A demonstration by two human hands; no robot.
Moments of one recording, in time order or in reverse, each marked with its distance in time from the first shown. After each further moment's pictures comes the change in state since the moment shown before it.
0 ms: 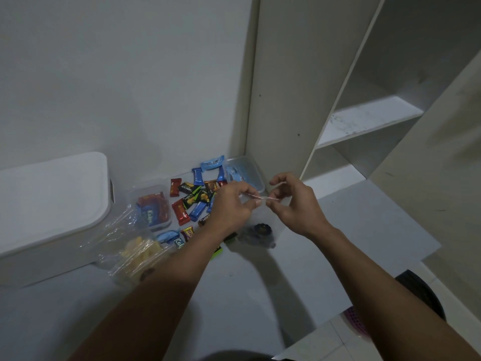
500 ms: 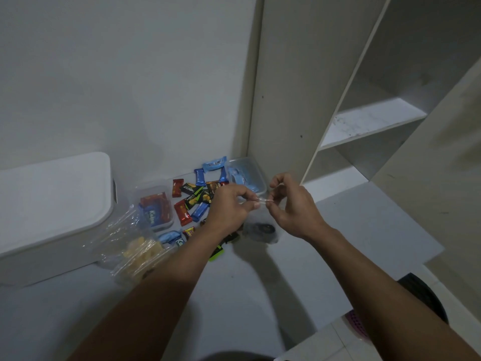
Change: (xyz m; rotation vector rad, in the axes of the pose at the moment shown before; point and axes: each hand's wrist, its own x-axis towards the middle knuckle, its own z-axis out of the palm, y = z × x) left_hand -0.002 0.003 -0.009 -0.002 -0.006 -0.064; right_hand 0.001 -0.001 0.007 -0.122 -0.037 -0.111
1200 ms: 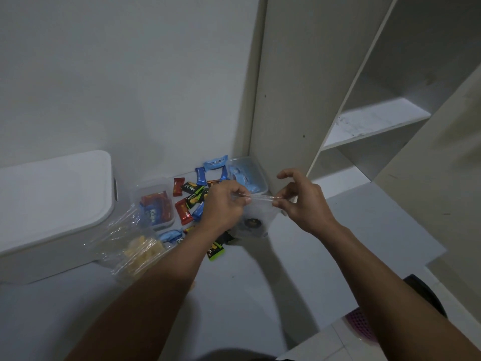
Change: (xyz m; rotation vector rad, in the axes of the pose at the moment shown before) left_hand 0.005 -0.010 -0.007 0.020 0.087 -0.008; right_hand 0.007 0.004 -0.012 0.041 -0.011 0.142
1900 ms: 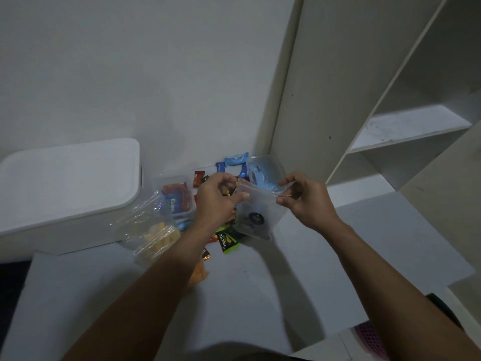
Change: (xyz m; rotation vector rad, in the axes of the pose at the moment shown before) left_hand -0.015 -0.019 -0.036 -0.110 0.233 -0.144; right_hand 0.013 -0.016 0.019 0.119 -0.096 0.068
